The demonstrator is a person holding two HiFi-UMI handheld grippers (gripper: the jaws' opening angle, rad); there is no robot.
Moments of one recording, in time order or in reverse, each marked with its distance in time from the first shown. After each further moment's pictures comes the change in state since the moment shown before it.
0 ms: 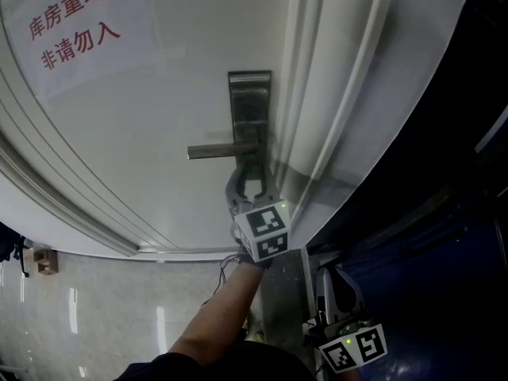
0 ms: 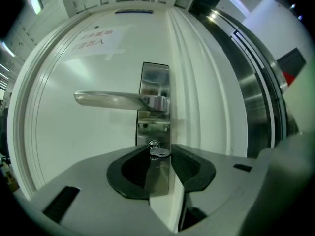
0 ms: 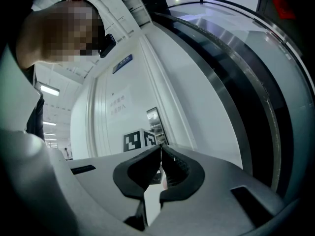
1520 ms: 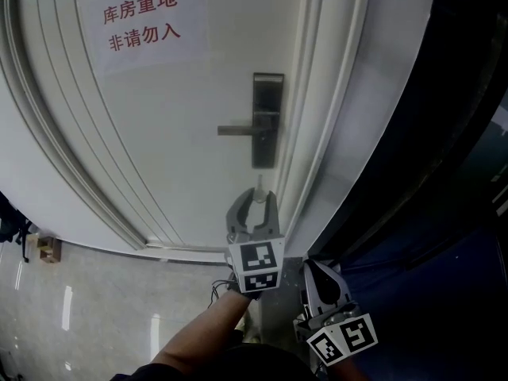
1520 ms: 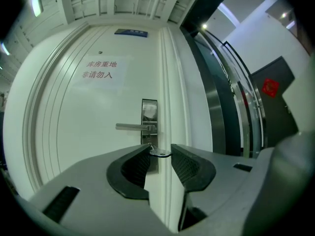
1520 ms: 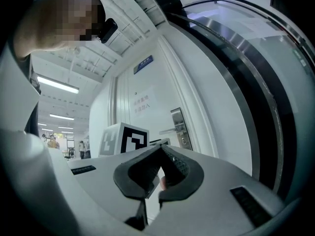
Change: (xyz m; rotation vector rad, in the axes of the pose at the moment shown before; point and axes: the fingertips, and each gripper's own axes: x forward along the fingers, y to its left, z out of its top) left arm -0.171 -0.008 0.028 0.029 -0.054 -0.114; right arm -0.068 0.079 -0.002 -0.085 0.038 0.162
